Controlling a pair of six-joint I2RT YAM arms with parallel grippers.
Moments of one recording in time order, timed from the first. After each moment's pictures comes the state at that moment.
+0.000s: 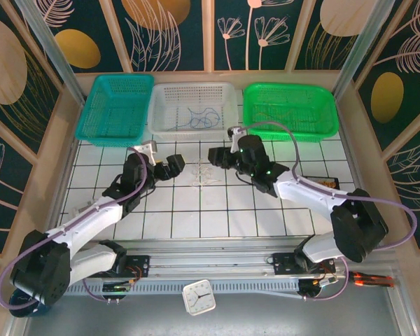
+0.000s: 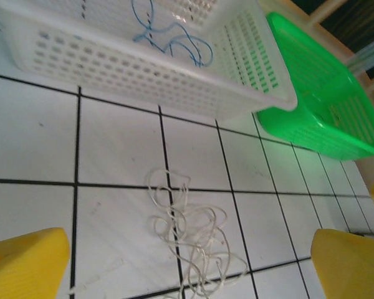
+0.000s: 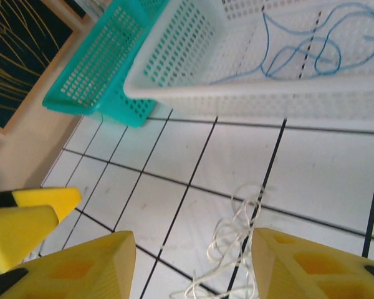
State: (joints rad) left arm -0.47 1.12 0.53 0.15 0.09 -0.69; right arm 0.72 1.40 0.82 0.15 -0.09 0.56
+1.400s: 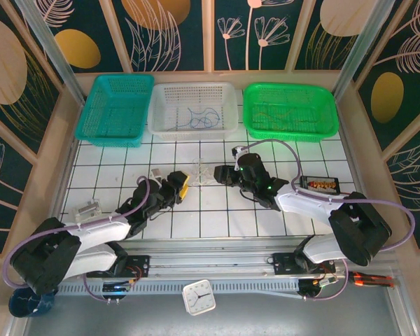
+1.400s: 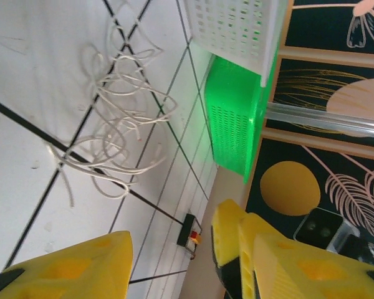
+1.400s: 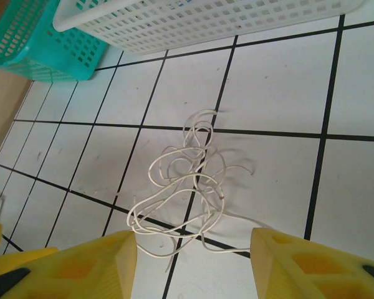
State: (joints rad) left arm -0.69 1.19 0.24 0.61 0.07 -1.67; right arm 0.76 1.37 0.64 0.18 -0.02 0.64
